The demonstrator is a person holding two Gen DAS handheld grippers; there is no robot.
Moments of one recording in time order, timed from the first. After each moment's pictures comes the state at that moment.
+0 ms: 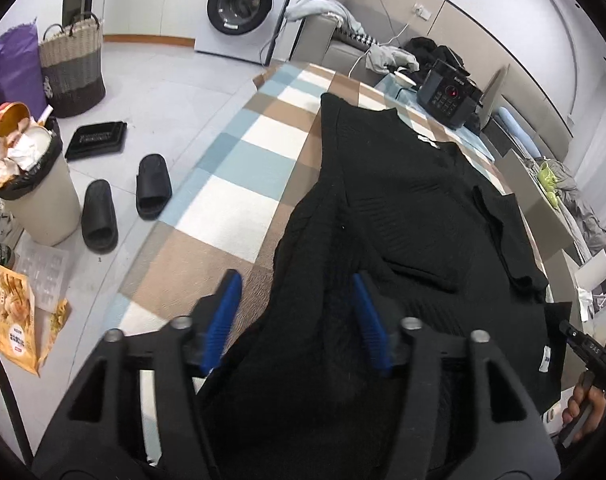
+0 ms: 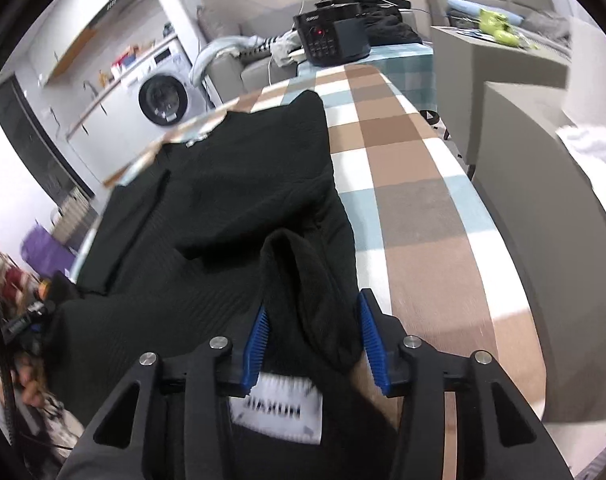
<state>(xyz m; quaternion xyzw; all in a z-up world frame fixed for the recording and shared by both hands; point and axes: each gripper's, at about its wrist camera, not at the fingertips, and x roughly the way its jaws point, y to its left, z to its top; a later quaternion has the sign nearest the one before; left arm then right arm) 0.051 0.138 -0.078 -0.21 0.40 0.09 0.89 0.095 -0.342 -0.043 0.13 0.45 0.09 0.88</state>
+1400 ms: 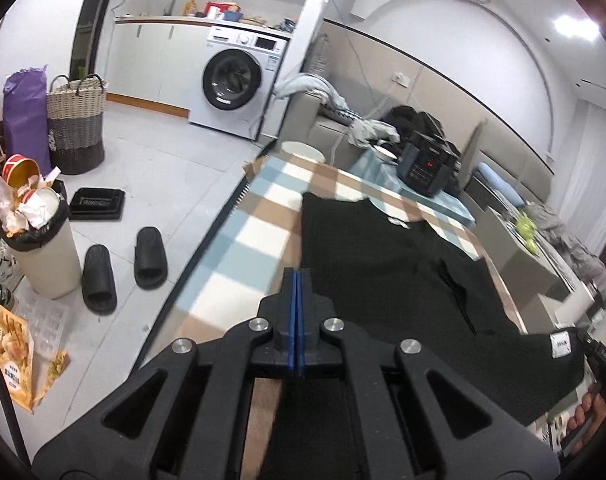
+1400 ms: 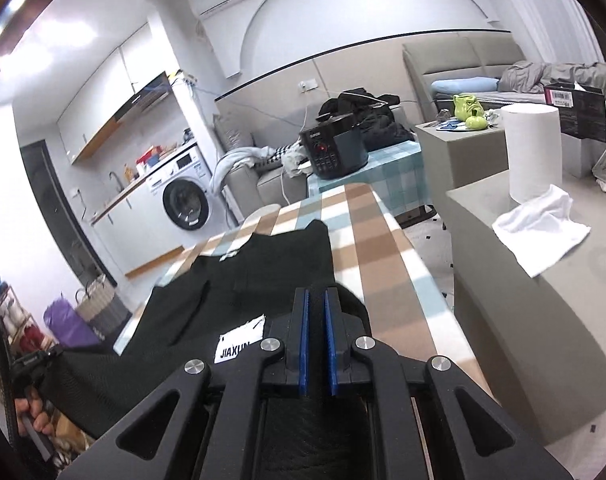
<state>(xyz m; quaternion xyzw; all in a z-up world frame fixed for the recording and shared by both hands) 0.015 0.145 0.012 -0.20 0.26 0.10 0.94 0.047 -0.369 0.034 0.18 0.26 0.07 0.95</state>
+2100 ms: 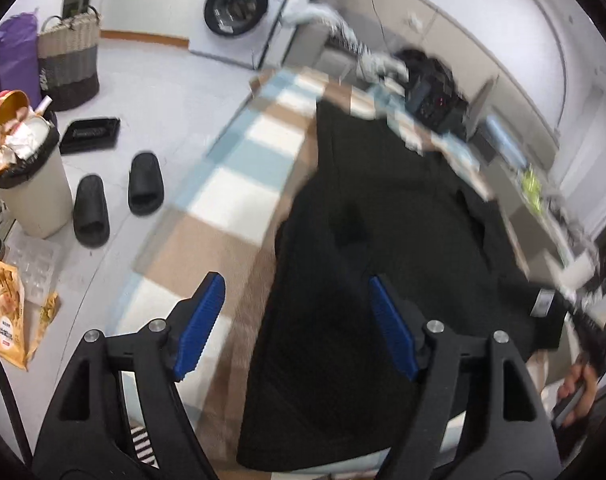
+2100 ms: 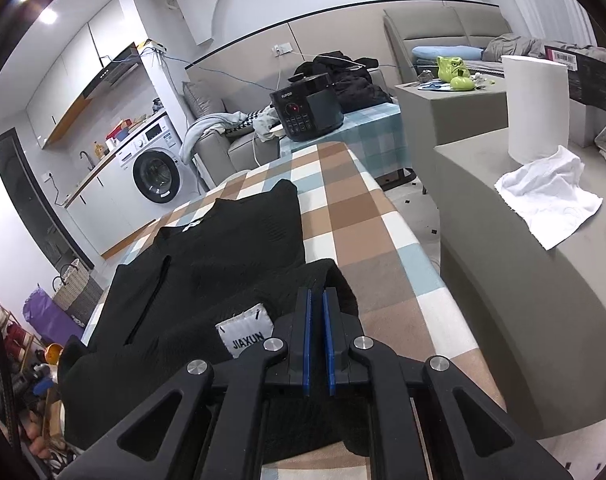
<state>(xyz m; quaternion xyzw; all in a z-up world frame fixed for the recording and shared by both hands) 0.024 0.142 -0.079 -0.23 0.40 0.06 0.89 0.078 -0.370 -0.006 0.17 0.34 0.04 0.93</state>
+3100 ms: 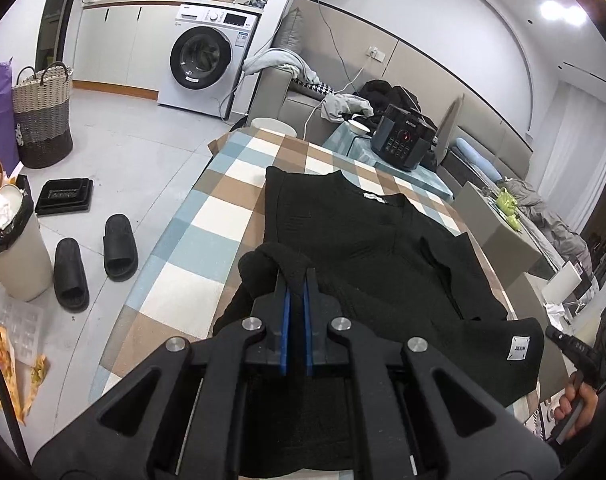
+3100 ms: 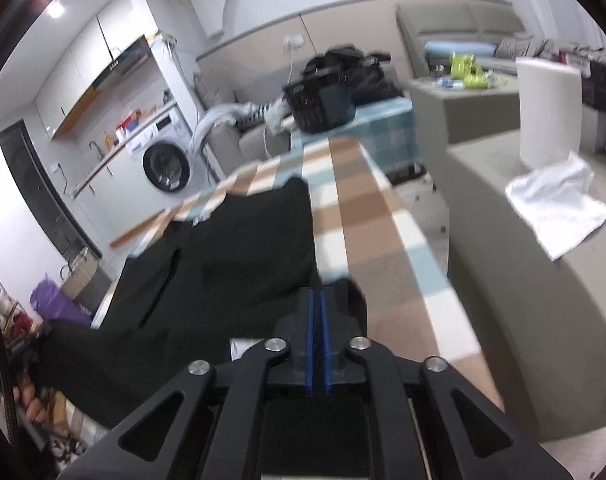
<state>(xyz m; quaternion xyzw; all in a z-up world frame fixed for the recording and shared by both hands) 0.059 0.129 -0.015 -0.20 0.30 0.03 0.93 0.077 -0.374 -0.006 0.16 0.37 0.06 0.91</state>
